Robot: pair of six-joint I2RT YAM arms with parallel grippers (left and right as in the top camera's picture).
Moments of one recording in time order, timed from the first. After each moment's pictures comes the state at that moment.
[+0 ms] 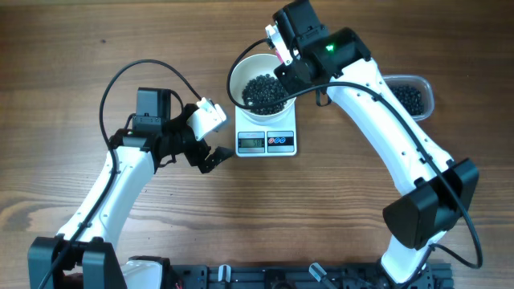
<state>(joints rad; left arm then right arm) -0.10 1.44 0.86 -0.51 0.64 0.76 0.52 1.92 1.89 -1.09 0.18 -0.16</state>
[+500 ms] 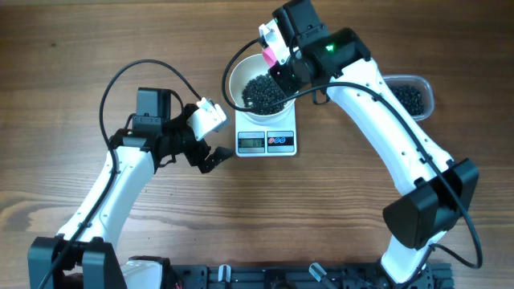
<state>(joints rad) -0.10 1.44 0.86 -0.51 0.64 0.76 0.52 1.92 1.89 -1.05 0.08 -0.21</state>
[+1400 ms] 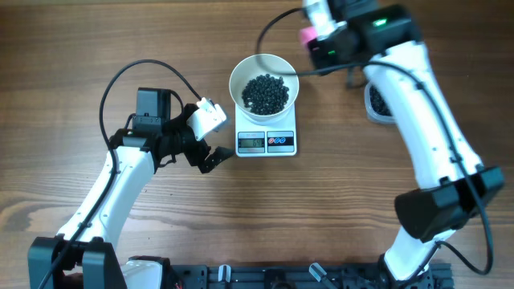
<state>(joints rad) -0.10 1.44 0.86 -0.51 0.64 0.76 0.32 1.91 2.07 -1.26 0.07 -0.13</state>
